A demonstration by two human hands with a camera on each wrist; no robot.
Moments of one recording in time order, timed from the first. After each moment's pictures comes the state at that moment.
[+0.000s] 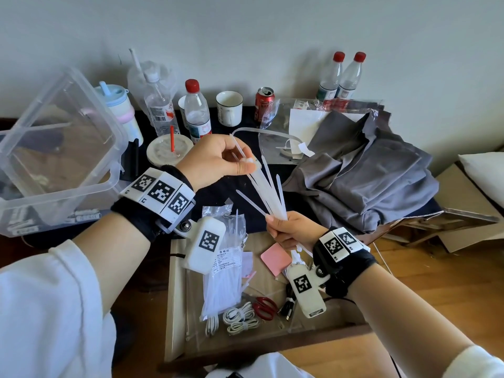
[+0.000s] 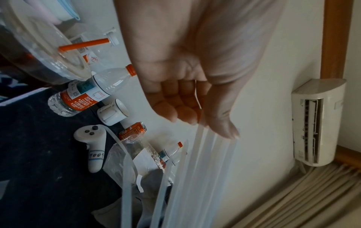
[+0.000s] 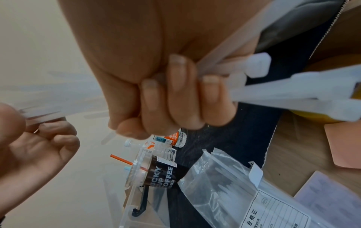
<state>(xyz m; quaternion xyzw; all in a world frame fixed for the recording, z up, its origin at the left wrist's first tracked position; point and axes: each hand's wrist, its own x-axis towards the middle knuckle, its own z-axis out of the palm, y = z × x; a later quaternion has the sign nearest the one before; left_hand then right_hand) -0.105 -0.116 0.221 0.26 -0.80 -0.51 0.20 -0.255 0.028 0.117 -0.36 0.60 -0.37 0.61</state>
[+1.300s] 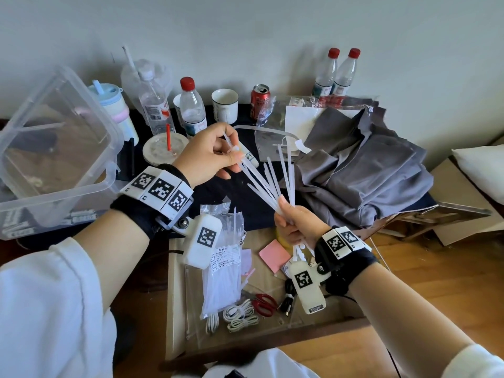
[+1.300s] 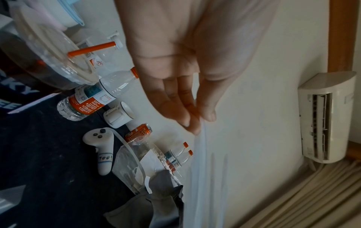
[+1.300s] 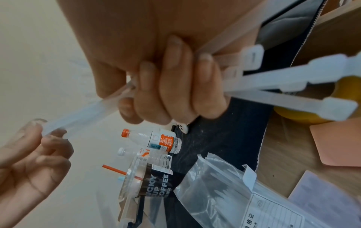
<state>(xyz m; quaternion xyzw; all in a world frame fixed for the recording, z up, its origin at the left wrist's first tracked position) -0.105 -0.123 0.213 0.29 -0.76 -0.53 0.23 -0.258 0.032 0.115 -0.30 0.61 -0.45 0.58</state>
